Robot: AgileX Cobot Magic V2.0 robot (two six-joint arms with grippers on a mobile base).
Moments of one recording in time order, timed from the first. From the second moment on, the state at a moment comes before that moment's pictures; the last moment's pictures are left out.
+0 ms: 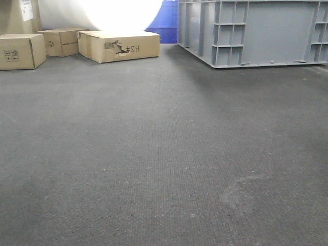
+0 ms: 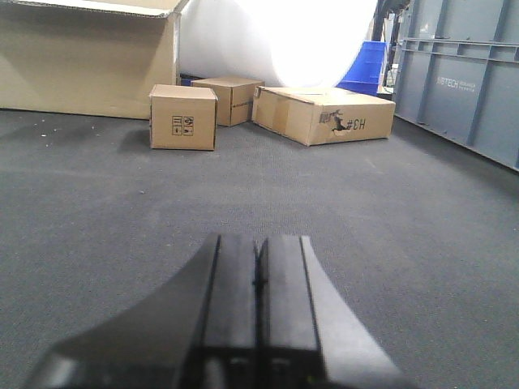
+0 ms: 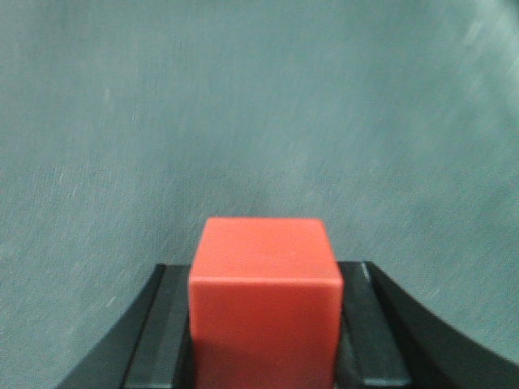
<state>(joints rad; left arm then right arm) -0.03 -0.01 0.03 -0.10 -0.04 0.05 -0.01 0.60 -0.51 0.00 0.71 0.13</state>
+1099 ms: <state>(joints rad) -0.03 -0.01 0.03 -0.10 -0.04 0.05 0.50 1.40 -0.96 0.12 0.88 0.43</state>
